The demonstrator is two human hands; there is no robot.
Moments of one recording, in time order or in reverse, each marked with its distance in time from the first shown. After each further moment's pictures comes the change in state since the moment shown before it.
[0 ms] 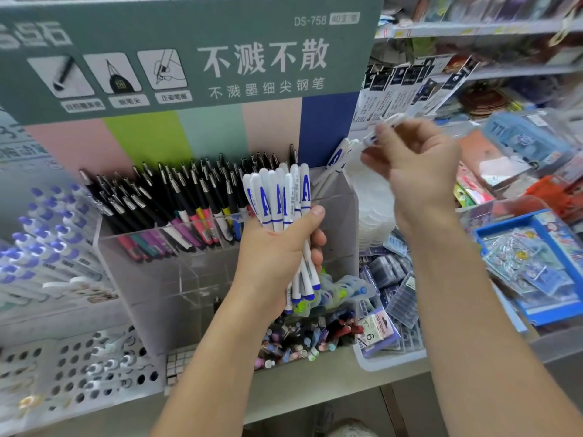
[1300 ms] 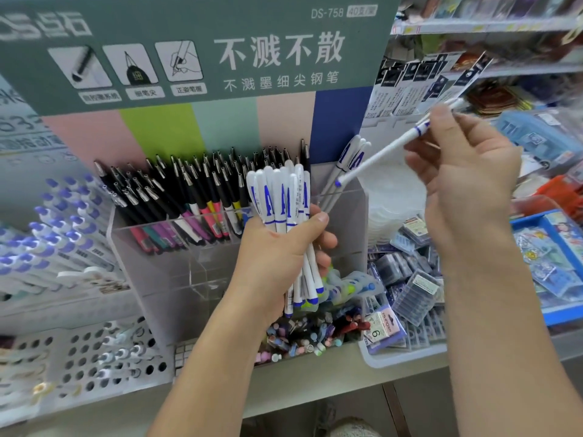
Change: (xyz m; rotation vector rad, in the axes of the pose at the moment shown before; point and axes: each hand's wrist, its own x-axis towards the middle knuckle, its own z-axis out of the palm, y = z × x) left_hand -0.010 0.005 -0.011 0.019 -0.046 -0.015; right_hand -0.026 -0.029 -0.013 0.194 0.052 0.063
